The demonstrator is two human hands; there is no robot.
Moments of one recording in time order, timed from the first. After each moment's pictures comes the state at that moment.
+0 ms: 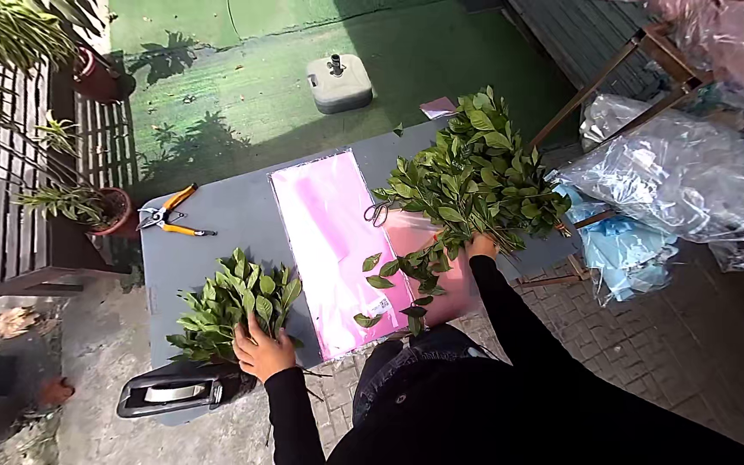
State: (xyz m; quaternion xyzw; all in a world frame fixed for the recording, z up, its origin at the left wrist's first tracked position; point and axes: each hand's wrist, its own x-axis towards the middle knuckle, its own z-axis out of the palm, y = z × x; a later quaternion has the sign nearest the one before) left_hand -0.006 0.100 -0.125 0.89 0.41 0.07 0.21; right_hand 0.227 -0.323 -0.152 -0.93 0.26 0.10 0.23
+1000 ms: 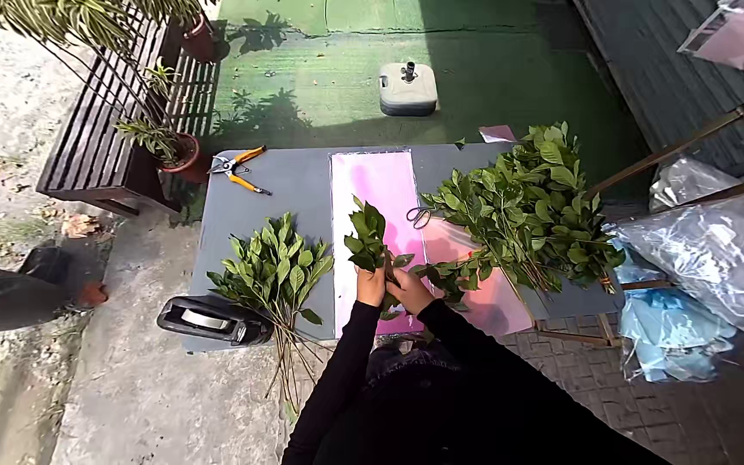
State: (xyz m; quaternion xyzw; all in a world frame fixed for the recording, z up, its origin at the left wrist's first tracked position) left_hand 0.087 -0.007 -0.081 0.64 0.25 0.14 0.72; right_hand 0.127 -0.121 -0.074 -0.80 -0.22 0.31 0.46
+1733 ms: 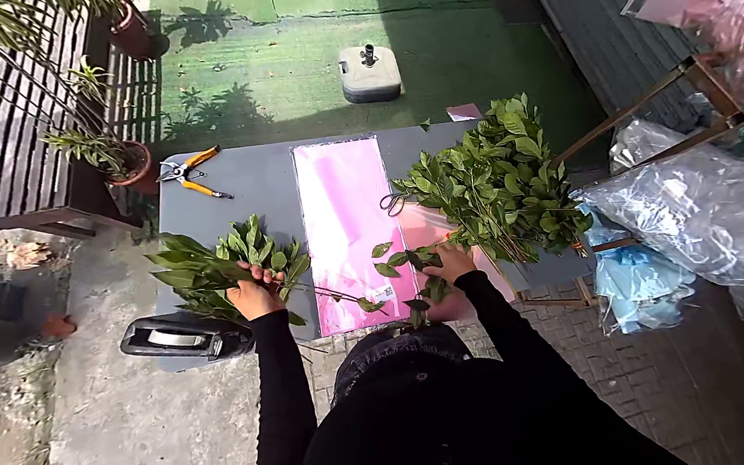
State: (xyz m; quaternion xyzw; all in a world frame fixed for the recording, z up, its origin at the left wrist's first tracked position) left_hand 0.057 0.094 -0.049 0.44 0.41 0.35 0.72; right_hand 0.182 -0.237 -0.081 -0.92 -0.10 0.35 0.17
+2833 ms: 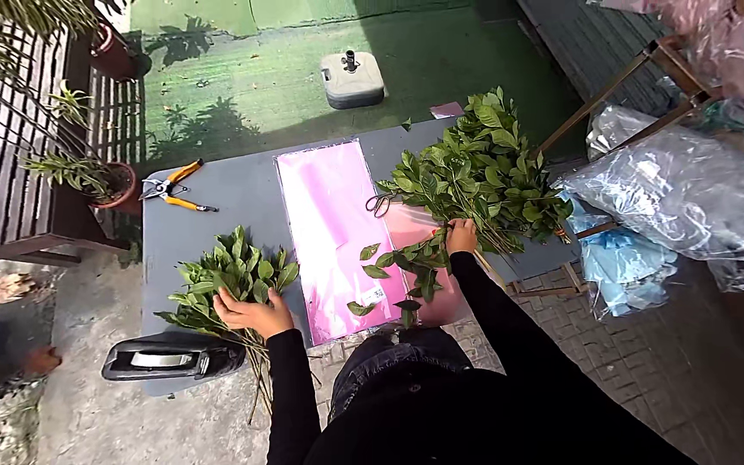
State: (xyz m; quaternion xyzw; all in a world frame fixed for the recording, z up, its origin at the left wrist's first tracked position) left_hand 0.027 0.087 -0.129 0.82 0.40 0.31 0.27; right_hand 0.215 -0.276 -0.130 -0.96 0.15 0.07 0.21
